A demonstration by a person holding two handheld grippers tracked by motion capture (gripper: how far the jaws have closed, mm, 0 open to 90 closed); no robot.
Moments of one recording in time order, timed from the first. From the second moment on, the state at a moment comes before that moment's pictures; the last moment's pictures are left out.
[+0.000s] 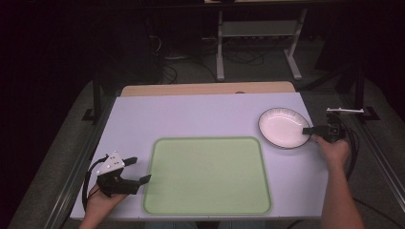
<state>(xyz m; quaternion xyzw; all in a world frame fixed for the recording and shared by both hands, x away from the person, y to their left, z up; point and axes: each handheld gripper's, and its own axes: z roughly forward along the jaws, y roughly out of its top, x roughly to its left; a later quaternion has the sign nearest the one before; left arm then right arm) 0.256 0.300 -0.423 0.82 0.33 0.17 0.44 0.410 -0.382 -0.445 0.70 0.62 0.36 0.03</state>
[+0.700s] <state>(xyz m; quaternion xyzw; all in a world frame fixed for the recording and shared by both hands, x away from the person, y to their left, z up) 0.255 0.303 -0.422 0.82 0.33 0.17 0.44 0.408 -0.387 -0.448 0.74 0.53 0.42 -0.02</state>
